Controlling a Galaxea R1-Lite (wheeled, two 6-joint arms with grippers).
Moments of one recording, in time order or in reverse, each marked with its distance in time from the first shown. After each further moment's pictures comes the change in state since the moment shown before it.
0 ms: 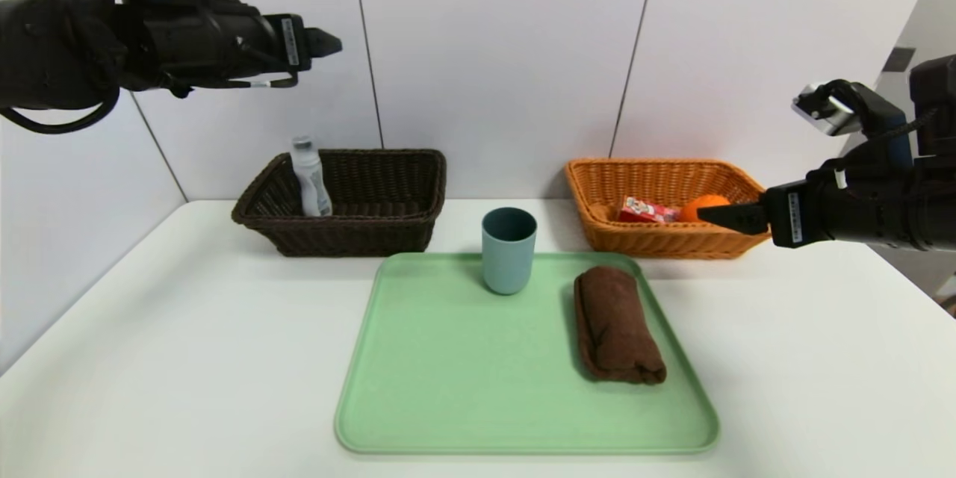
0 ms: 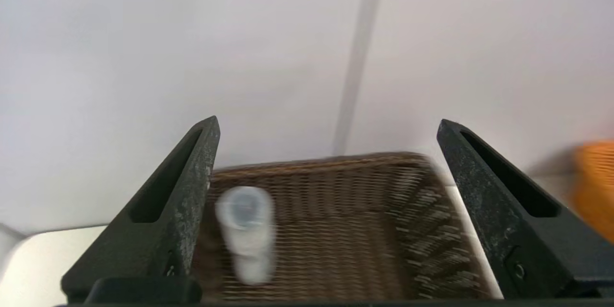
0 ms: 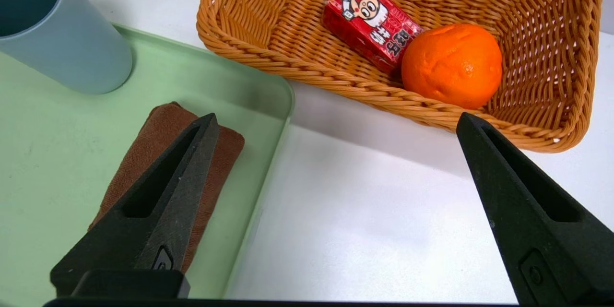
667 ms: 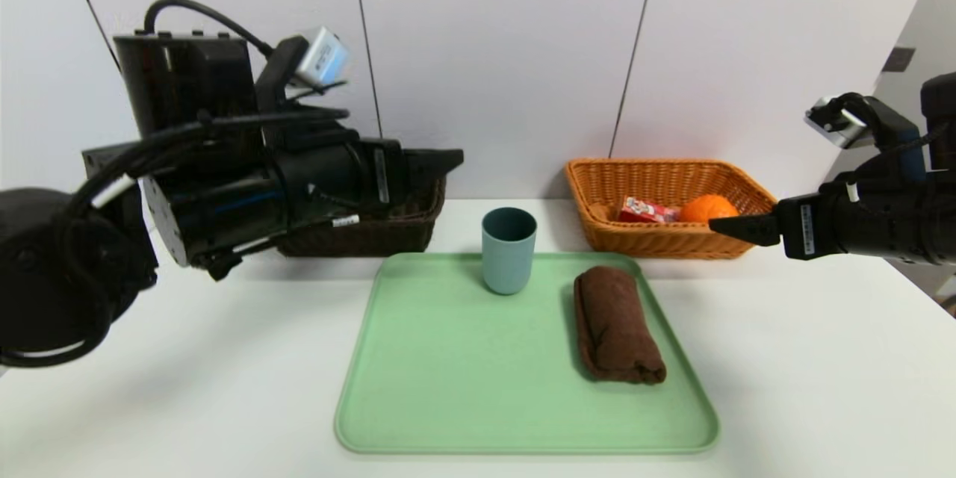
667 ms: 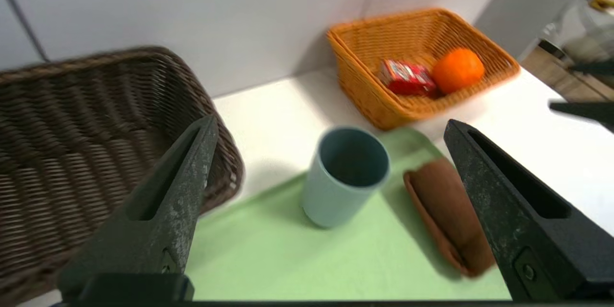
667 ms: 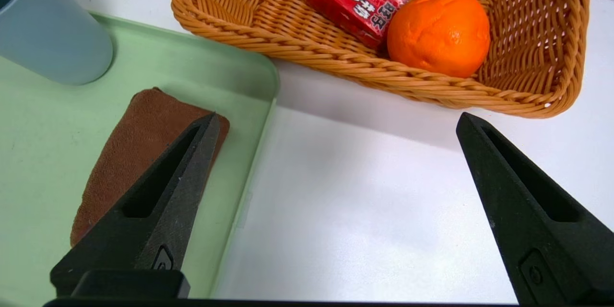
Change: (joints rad) left arm -0.344 -0.223 0.698 -0.468 -0.134 -0.100; right arm -0.033 -0.021 0.046 -0.001 -0.001 0.013
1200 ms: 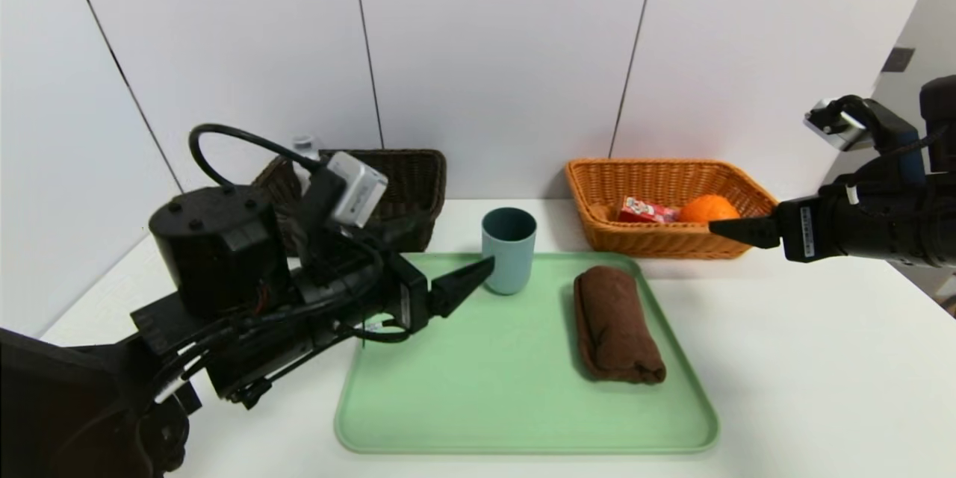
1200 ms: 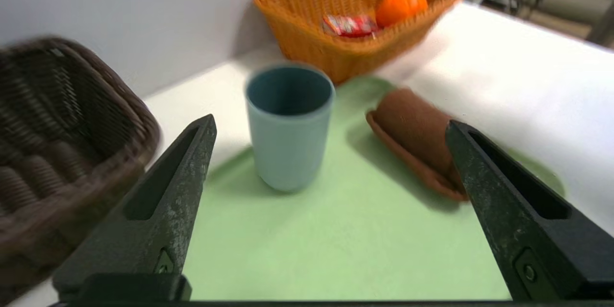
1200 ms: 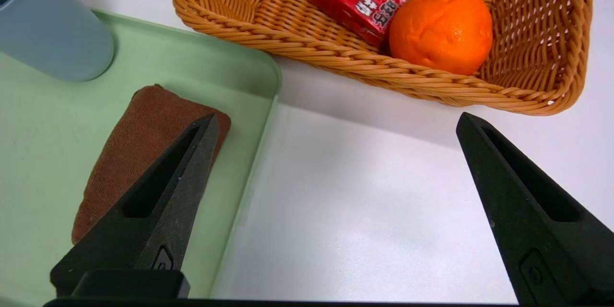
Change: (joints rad) left arm -0.084 0.081 0.423 -0.570 -0.085 0.162; right arm 0.000 -0.001 0.007 0.000 0.001 0.001
